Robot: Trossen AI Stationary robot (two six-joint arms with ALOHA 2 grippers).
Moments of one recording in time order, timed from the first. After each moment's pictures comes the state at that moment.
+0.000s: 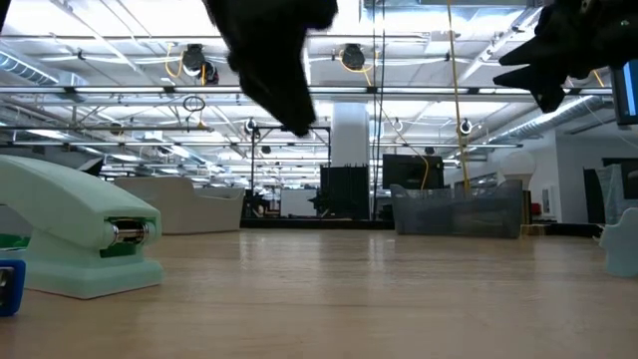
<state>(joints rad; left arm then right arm) -0.25 1.80 1.39 -0.63 -0.27 -0.30 -0.38 0.18 0.38 -0.38 -0.21 0.38</state>
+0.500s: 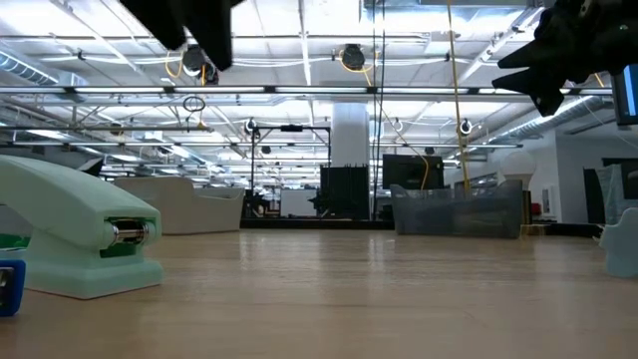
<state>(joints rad) -0.51 1.80 1.54 -0.97 -0.26 -0.09 -0.38 0.17 0.36 -0.35 -0.21 0.38</state>
